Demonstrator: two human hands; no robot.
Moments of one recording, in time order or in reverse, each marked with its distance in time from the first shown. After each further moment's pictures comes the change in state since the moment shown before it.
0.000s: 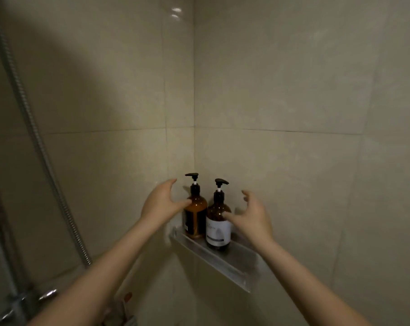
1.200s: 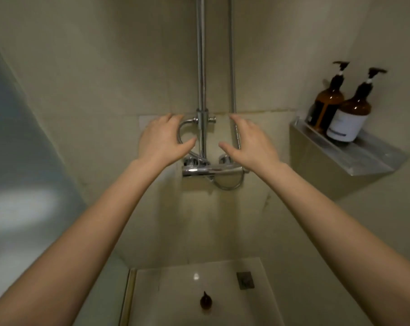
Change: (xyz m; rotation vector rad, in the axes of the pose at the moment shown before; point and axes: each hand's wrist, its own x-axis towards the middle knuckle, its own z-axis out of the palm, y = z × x) left_hand -0.340 -0.038 -0.166 0.686 0.210 -0.362; right_hand -0.230 -0.100 0.065 -0.072 -0.566 -0.834
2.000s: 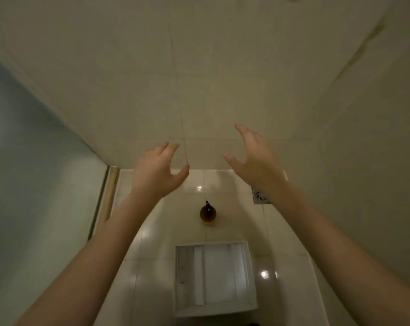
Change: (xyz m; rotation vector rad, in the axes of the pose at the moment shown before) left_hand -0.353 -0.154 0.551 0.013 -0.392 -0.212; right_hand -0.288 0.175 0.545 0.199 -0.369 0.191
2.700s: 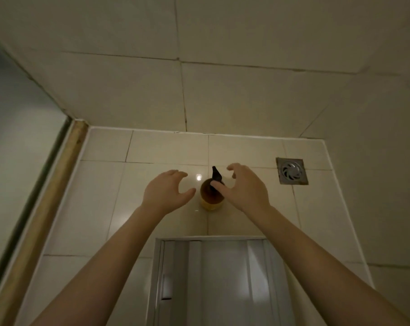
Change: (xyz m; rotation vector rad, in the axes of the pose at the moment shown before) left_hand -0.049 -0.089 0.363 -0.113 -0.270 -0.104; right_hand -0.051 0.162 0.328 -0.011 -0.179 0.156
